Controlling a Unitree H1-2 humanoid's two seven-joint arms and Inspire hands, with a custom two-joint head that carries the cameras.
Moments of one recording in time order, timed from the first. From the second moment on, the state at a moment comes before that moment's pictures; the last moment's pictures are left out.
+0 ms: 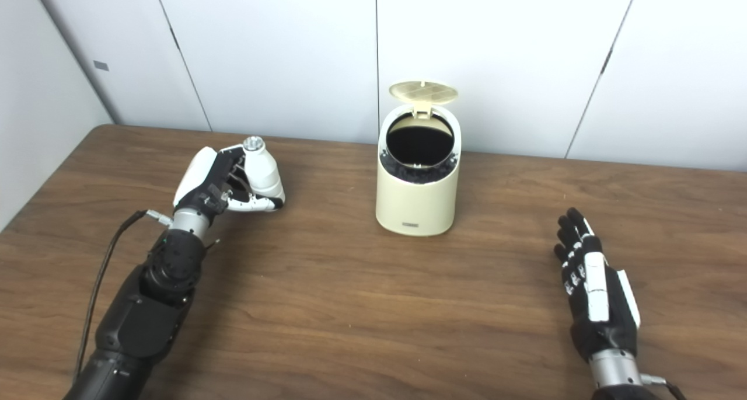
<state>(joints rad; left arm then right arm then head) -0.37 0.32 -0.03 0.20 0.43 0.13 0.08 -0.04 -0.12 -0.14 -0.06 0.23 0.05 0.12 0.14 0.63</state>
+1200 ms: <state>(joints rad) -0.37 0.27 -0.06 -0.06 0.53 0.03 0.14 -0.05 -0.13 -0.13 -0.06 0.23 0.05 0.12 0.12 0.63</state>
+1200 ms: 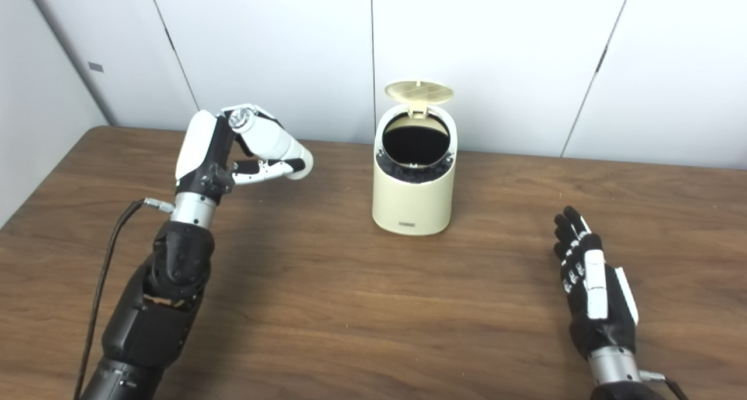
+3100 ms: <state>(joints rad) -0.56 0.09 -0.20 0.25 0.75 -0.32 0.40 -0.05 -0.07 -0.10 -0.06 0.22 0.05 0.07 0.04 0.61</state>
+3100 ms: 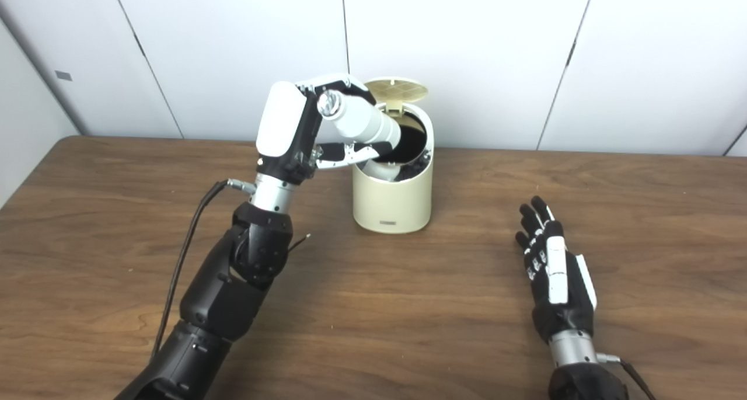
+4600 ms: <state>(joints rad) -0.65 0.13 -0.31 0.39 0.91 -0.33 0.51 -0.05 -0.07 -0.09 -0.06 0.30 0.06 0.10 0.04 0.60</state>
